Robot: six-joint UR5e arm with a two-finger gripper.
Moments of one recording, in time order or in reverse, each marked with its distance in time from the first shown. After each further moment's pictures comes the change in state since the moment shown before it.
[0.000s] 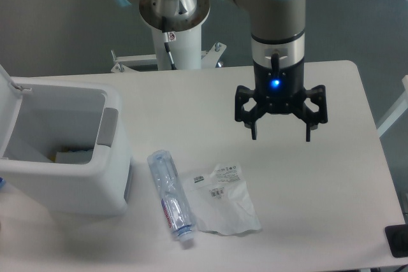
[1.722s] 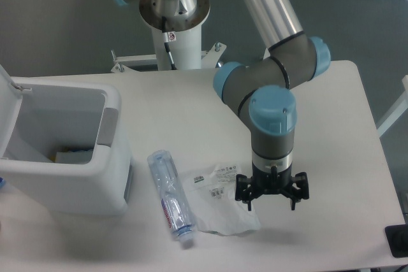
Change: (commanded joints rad) arm -0.054 -0.336 -0.101 0.270 -0.011 -0.218
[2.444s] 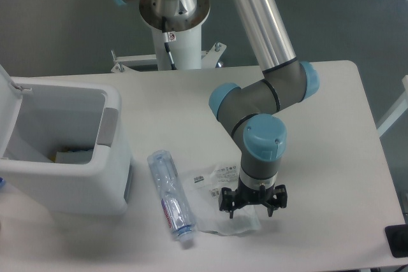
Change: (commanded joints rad) arm -0.012 -0.066 -0.002 0.006 -0.042 -0.112
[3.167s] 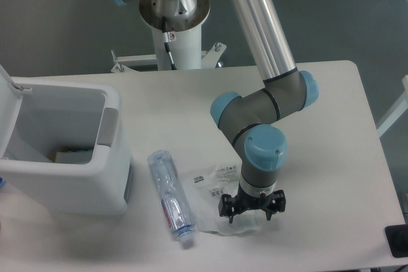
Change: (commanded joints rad) arm 0.000 -0.037 0.020 0.005 0.002 -0.040
